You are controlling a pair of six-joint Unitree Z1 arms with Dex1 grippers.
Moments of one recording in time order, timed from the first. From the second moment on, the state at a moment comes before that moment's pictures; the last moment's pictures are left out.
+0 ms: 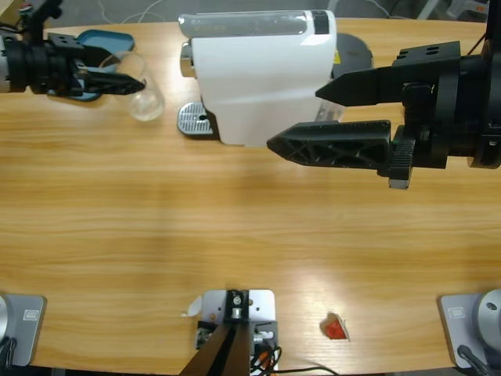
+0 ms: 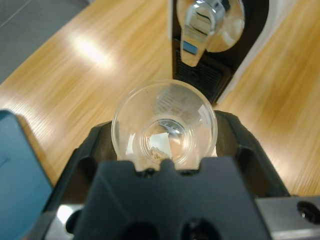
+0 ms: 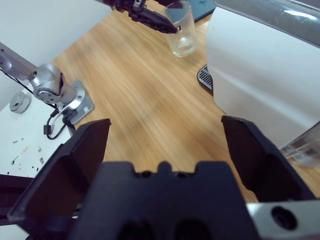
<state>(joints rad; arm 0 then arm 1) -0.37 1.55 -0.82 -0.04 -0.40 0.38 0.94 1.25 -0.89 0.16 0.18 0.26</state>
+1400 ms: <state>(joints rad) -0.41 1.88 -1.04 0.03 -0.55 0.58 0.94 1.23 -0.89 0.23 0.17 0.26</state>
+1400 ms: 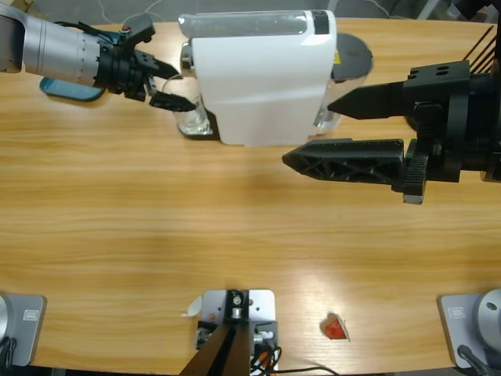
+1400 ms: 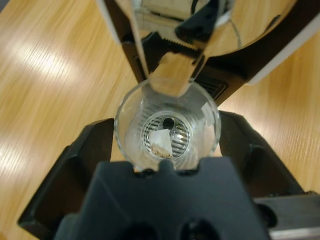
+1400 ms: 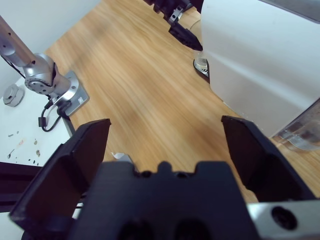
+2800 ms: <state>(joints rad) -0.37 1.60 -0.89 0.03 -0.55 0.49 0.76 1.23 -1.11 0.42 0.15 0.20</state>
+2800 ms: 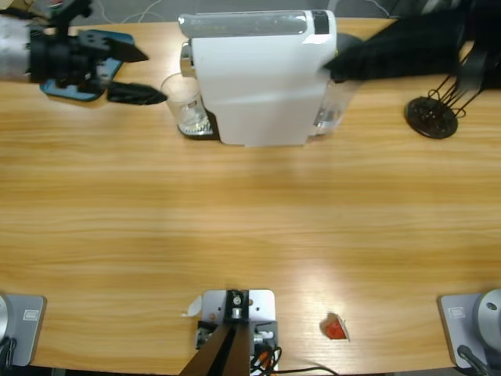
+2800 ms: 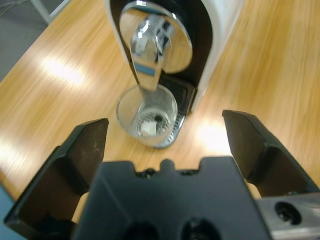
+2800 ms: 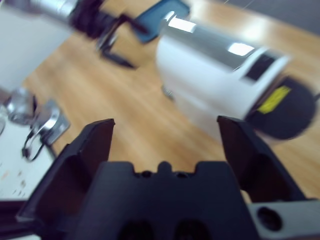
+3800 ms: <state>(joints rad) -0.42 1.34 -0.68 0.17 -0.13 0.03 0.50 1.76 -1.74 0.86 0.24 0.11</state>
